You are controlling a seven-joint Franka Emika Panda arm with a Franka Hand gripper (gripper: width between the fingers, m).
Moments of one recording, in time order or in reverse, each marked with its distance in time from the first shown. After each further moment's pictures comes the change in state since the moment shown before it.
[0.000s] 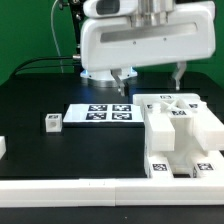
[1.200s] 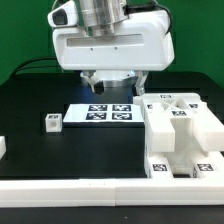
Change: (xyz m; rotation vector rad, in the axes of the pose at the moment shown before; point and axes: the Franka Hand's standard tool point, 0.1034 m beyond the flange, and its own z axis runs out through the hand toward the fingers) arm -0.020 0.044 0.013 0.065 -0.084 0.765
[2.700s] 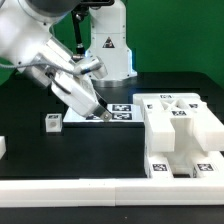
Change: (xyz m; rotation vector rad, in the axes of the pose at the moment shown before) arm -0.039 0.065 0.065 0.329 -0.586 0.755
